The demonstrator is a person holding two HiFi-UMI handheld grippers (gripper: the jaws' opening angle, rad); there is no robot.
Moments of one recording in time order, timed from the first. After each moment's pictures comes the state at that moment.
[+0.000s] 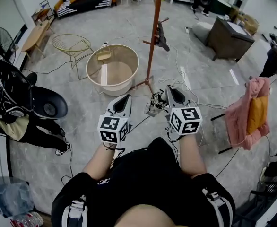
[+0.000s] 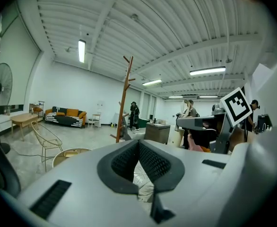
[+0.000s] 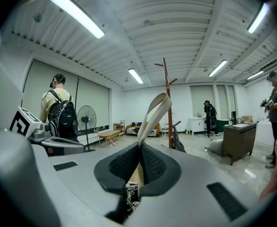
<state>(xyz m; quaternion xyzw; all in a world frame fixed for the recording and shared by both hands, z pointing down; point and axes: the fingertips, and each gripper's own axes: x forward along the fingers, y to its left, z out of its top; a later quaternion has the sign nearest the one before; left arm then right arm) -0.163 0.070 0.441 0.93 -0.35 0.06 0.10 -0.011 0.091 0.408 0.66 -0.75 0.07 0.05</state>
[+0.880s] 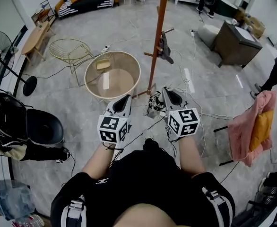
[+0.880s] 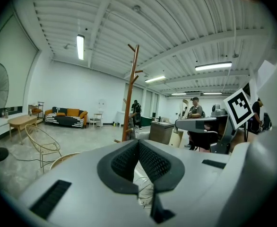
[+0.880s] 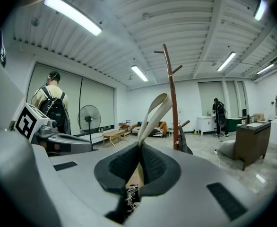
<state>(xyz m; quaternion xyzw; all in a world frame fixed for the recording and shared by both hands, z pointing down) -0.087 -0.104 0.454 0.92 -0.36 0.08 0.09 0.050 -0.086 0.429 0.62 -0.78 0.07 0.05</state>
